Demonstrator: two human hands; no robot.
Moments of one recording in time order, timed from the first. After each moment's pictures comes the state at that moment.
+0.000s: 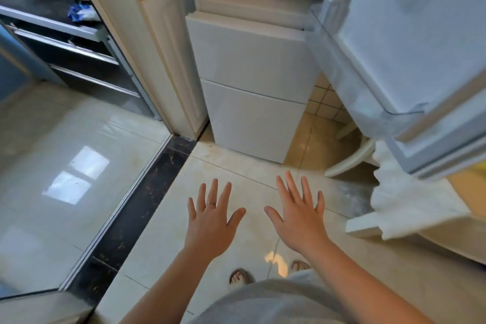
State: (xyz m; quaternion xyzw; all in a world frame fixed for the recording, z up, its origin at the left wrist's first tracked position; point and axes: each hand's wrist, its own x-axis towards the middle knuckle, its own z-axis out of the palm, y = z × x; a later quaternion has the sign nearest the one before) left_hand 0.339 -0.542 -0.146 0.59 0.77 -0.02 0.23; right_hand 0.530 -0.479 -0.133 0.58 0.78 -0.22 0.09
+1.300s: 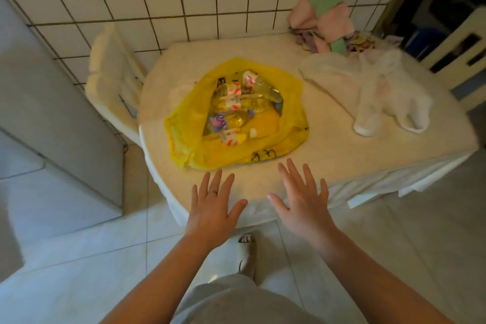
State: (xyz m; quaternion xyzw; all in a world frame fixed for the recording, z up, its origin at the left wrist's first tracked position) left_hand 0.995 -0.367 -0.145 0.84 0.51 0.02 0.20; right_hand 1.195 -0.436 -0.105 0.79 0.58 -0.17 -0.05
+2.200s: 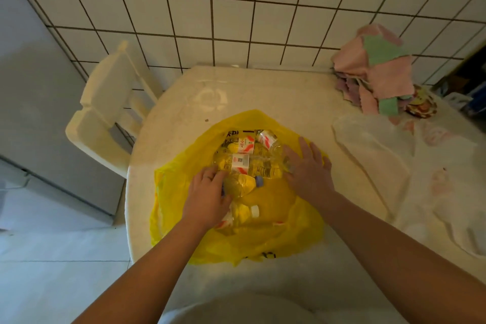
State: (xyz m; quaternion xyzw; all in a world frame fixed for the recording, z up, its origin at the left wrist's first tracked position) left_hand 1.088 -0.125 -0.160 0.77 0.61 0.09 0.17; right_hand 1.343 -0.114 -0.119 0.75 0.66 -0.06 0.04
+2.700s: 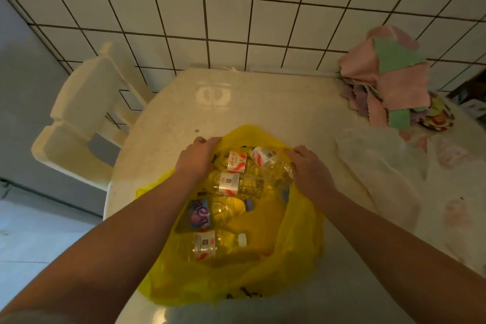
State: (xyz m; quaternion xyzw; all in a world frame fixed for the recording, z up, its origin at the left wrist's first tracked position) left_hand 1.119 0.030 -0.148 0.74 0.65 0.00 0.21; right_hand 1.396 -0.035 -0.140 0.67 0.72 -0.11 -0.10
